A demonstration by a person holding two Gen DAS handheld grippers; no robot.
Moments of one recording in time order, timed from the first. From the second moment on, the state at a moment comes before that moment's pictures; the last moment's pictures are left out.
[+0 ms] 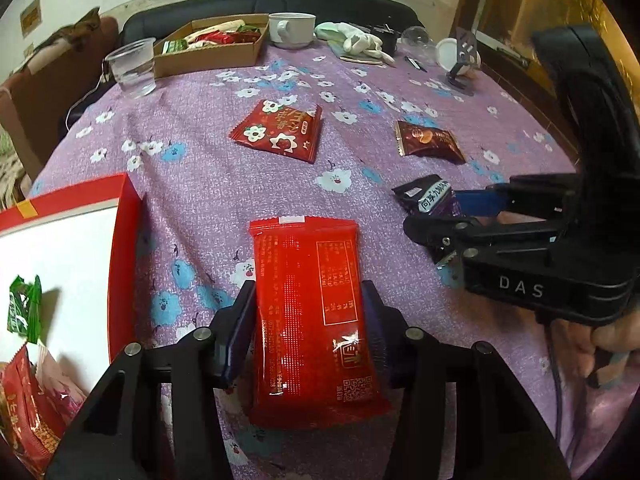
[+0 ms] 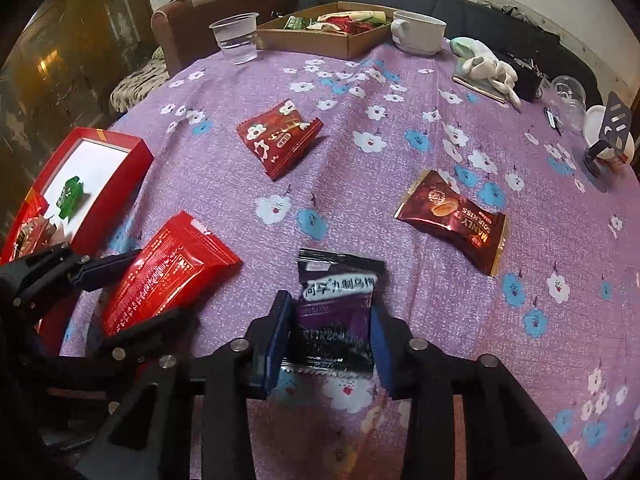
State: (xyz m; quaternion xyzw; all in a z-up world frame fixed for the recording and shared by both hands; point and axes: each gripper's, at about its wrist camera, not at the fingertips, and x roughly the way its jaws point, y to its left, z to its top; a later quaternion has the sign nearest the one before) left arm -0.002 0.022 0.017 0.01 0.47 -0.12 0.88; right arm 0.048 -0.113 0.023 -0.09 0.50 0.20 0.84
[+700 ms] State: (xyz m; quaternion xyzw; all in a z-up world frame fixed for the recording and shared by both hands) left arm -0.040 0.041 0.072 0.00 0.40 -0.12 0.91; right arm 0.047 -0.125 0.053 0.05 0.45 0.25 0.86
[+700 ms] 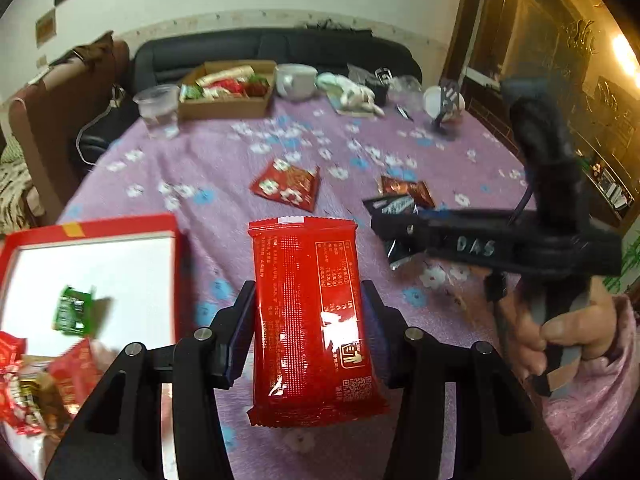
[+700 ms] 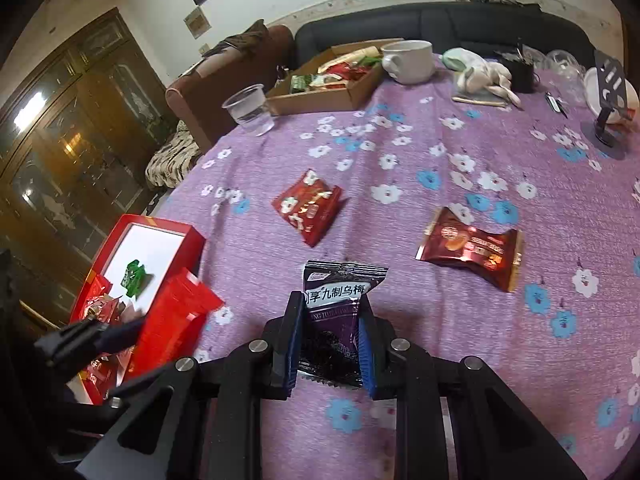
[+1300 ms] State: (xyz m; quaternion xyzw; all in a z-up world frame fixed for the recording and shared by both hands) left arm -0.070 0.156 0.085 -0.03 0.36 0.00 0.93; right arm -0.003 -0.008 0.079 0.04 0.40 0.32 0.86
